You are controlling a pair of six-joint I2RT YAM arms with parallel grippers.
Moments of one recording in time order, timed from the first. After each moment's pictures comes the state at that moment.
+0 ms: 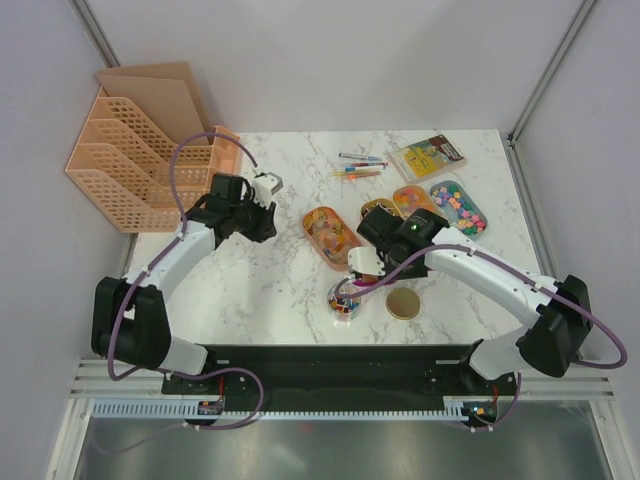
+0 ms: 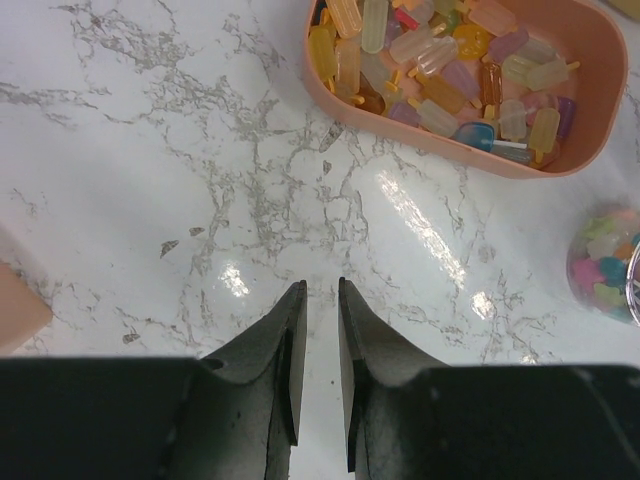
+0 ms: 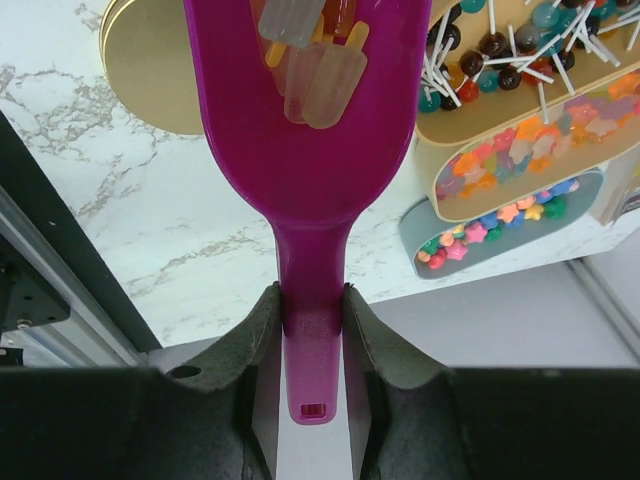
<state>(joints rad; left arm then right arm) -0.26 1.44 1.00 -0.40 0.37 0.23 0.80 1.44 1.28 -1.26 0.25 -0.82</state>
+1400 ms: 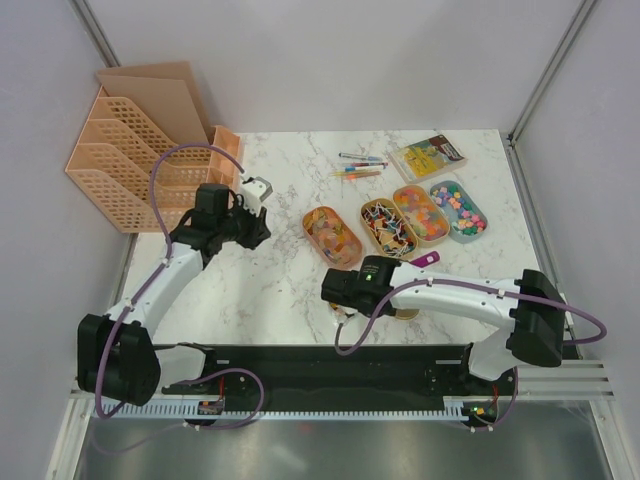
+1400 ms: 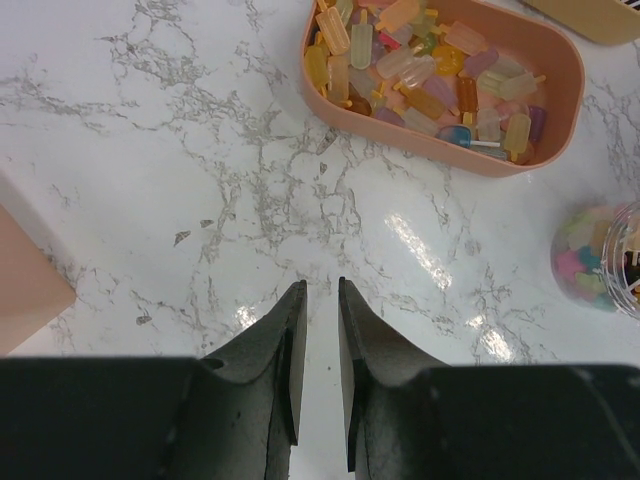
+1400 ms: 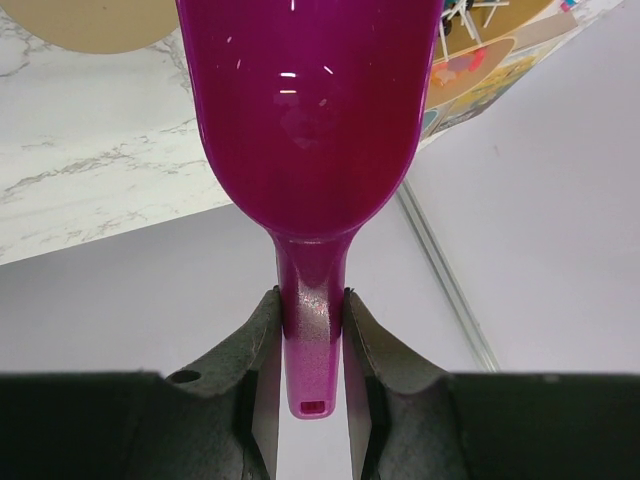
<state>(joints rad) -0.23 1.24 0.88 -0.33 0.40 0.23 1.20 1.54 1.23 -1.34 0.72 -0.73</state>
